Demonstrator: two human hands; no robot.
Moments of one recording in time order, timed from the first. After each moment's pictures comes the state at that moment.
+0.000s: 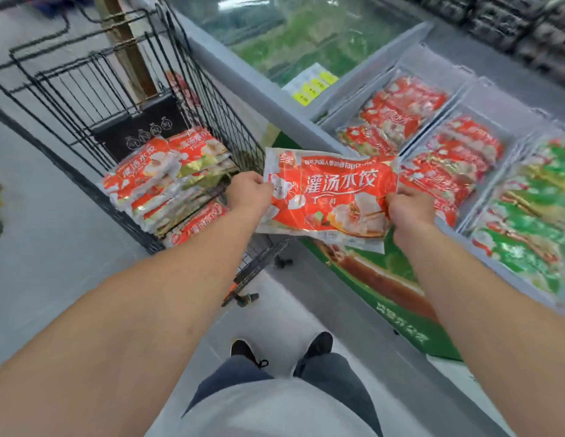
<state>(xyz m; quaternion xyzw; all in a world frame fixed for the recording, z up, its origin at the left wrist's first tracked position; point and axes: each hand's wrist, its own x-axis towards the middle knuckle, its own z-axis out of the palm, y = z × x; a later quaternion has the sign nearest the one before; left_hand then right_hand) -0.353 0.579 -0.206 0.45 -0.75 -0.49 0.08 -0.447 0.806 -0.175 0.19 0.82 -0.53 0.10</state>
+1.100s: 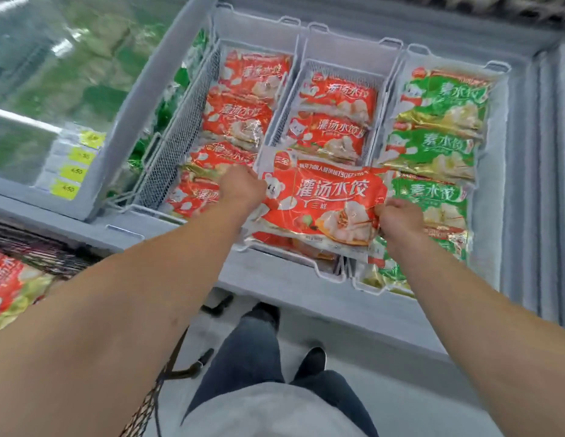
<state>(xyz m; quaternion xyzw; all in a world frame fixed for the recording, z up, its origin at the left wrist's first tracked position) -0.741 0.839 -0.253 0.23 -0.91 -0.34 -0.12 -0.693 1.094 -0.251 0.40 0.73 -0.55 0.08</state>
